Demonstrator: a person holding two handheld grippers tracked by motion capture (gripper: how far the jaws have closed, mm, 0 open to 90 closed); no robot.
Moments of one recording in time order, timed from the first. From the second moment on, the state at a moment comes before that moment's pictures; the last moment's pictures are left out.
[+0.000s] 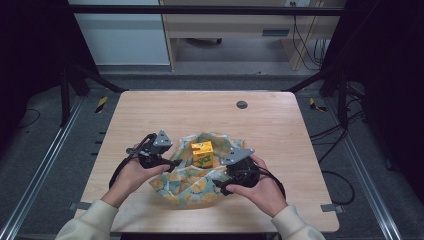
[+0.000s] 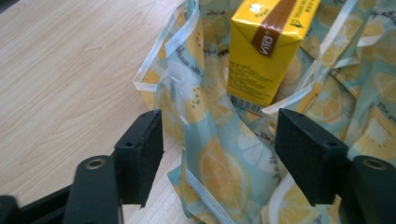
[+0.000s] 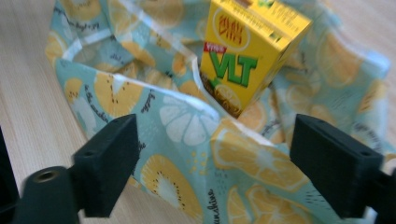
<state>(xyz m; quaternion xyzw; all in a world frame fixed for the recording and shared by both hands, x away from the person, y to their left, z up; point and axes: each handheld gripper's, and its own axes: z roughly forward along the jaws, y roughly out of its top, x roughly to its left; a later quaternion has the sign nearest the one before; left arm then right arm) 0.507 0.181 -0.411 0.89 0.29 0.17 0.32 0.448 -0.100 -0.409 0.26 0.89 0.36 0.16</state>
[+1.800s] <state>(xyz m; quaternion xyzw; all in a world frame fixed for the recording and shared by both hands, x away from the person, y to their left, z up) 0.553 0.165 -0.464 0.88 0.32 0.23 0.27 0.443 -0.160 -0.474 0.32 0.87 0.35 0.13</state>
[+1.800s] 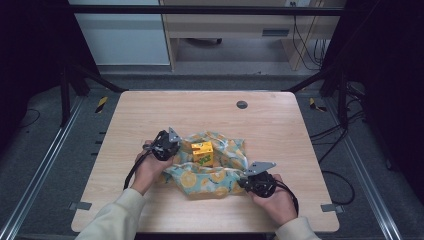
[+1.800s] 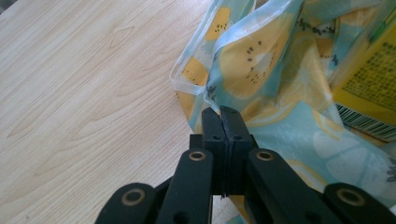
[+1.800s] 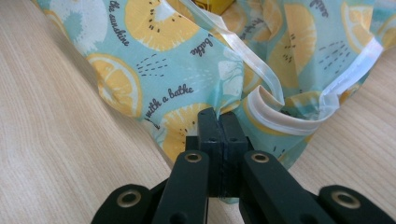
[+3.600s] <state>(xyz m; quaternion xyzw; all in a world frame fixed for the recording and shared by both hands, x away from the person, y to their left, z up) 0.549 0.172 -0.483 0.88 0.34 0.24 0.23 0.444 -0.172 -0.489 0.35 0.86 0.35 0.08</state>
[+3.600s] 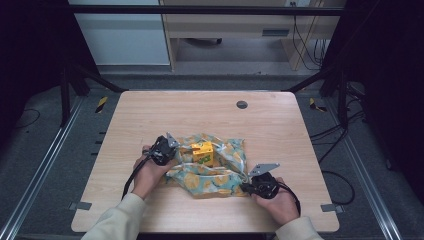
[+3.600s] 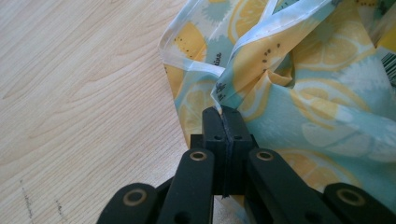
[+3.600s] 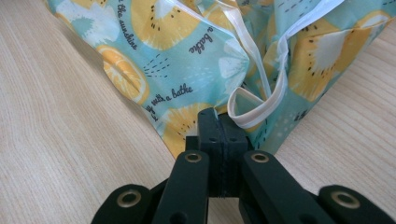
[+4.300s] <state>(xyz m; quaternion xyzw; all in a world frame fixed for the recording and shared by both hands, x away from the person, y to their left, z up) 0.528 0.179 -0.452 0.85 0.34 0.26 0.30 0.440 -0.164 -0.472 0.35 0.83 0.40 0.16</state>
